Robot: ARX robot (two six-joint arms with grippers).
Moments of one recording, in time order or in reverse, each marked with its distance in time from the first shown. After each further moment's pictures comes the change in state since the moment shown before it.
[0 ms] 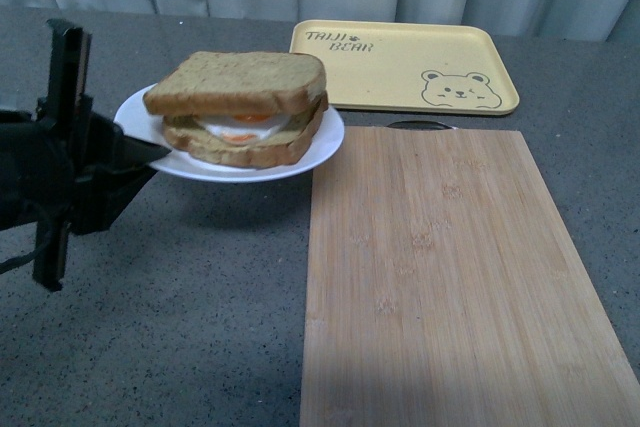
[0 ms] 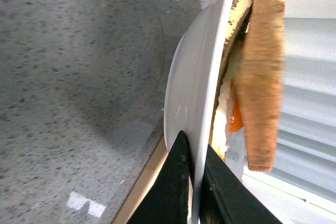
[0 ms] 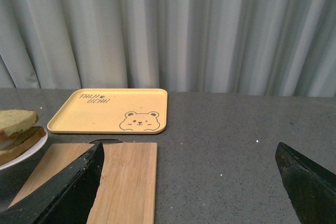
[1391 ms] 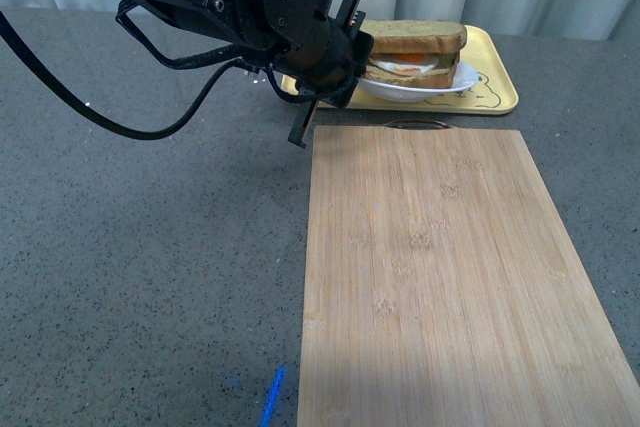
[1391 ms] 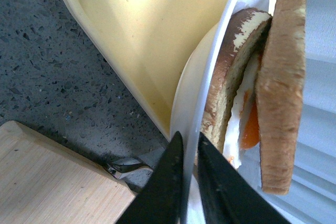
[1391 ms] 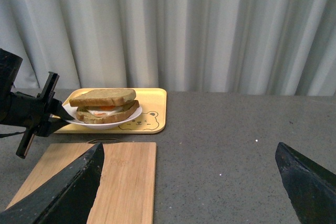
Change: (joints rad) left arm -0.266 0.571 1.130 -0.683 -0.242 -0.151; right arm 0.000 0.000 0.000 0.000 0.000 0.000
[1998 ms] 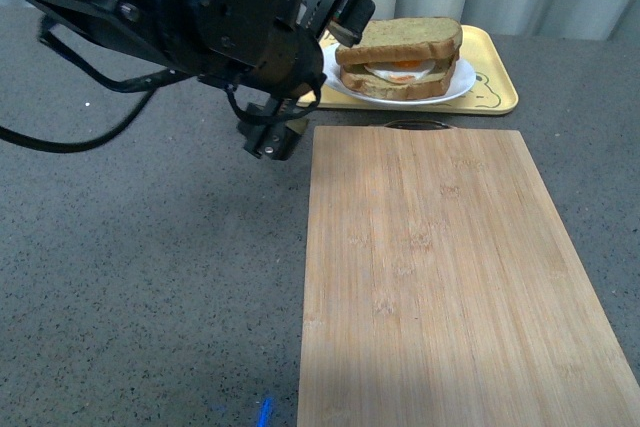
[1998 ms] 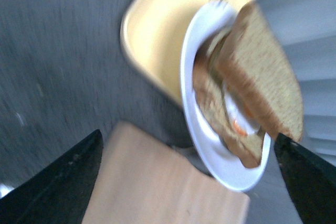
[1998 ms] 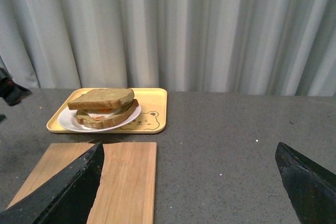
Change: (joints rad) left arm 0.002 -0.305 -0.541 0.460 -0.323 0.605; right arm 0.000 0.000 0.000 0.000 0.000 0.000
